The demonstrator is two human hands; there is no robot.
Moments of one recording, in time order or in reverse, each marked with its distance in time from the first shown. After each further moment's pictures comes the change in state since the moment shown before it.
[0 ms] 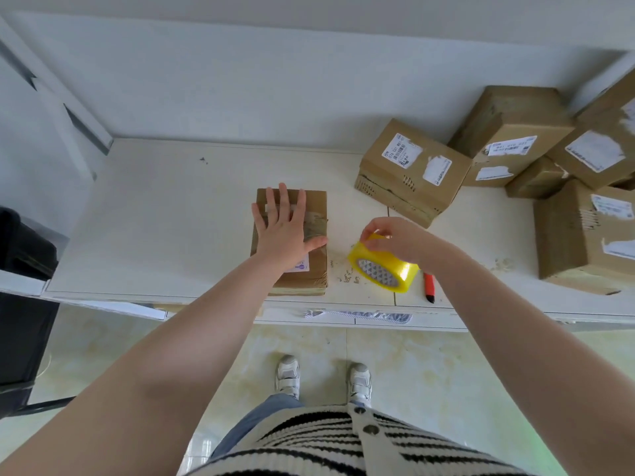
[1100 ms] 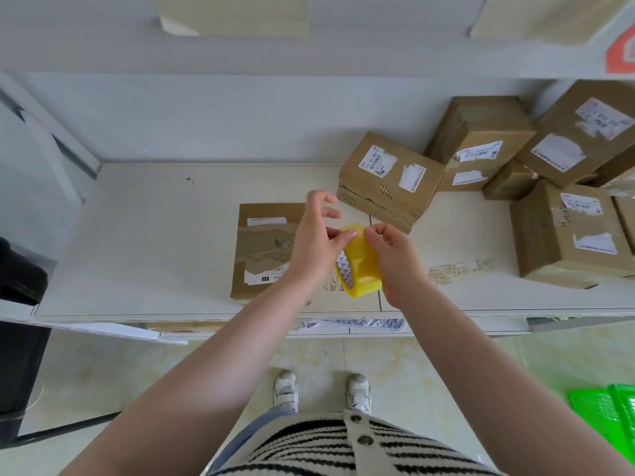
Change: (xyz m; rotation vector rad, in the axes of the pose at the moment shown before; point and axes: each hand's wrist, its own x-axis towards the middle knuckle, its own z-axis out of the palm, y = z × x) left_hand -0.044 0.096 -0.049 -0.985 0.237 0.081; right_hand -0.039 0.000 0.032 0.837 0.454 0.009
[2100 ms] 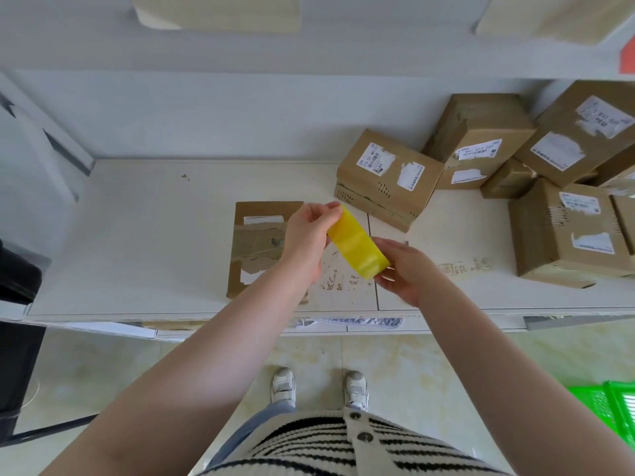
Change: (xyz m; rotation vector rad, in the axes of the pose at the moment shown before) left_hand 0.016 0.007 0.003 -0.746 0.065 -0.491; right_hand 0.022 0.013 -0.041 0.107 -0.059 0.406
